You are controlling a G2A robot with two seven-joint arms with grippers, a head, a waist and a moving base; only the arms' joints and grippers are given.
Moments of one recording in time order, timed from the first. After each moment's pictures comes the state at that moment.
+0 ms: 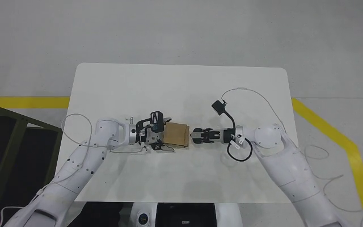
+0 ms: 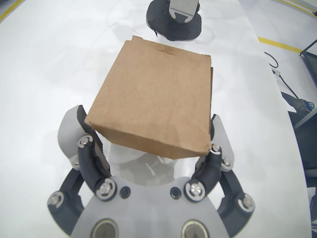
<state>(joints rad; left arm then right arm) 0.96 -1.00 -0.94 -1.34 1.34 -1.01 0.08 -1.03 -1.12 1.06 -1.45 0.14 -0.16 1.06</state>
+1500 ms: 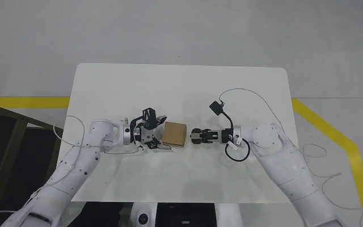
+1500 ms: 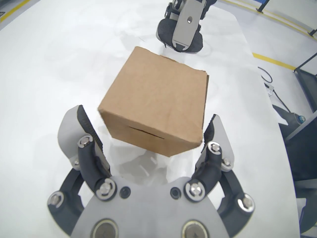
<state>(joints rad) 1.00 -0.96 -0.98 -1.34 1.18 -1.01 0.07 -1.01 -1.12 1.03 -1.44 0.13 -0.19 1.05</state>
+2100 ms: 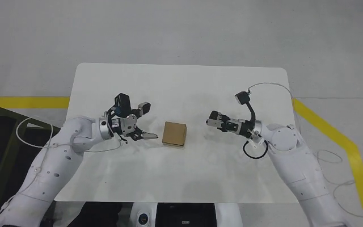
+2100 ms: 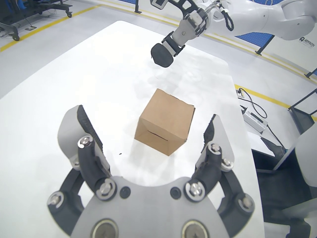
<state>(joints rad) 1.06 -0.84 -1.14 -1.48 0.87 -1.01 -0.03 -1.04 -1.10 1.17 -1.37 0.16 -0.62 0.92</state>
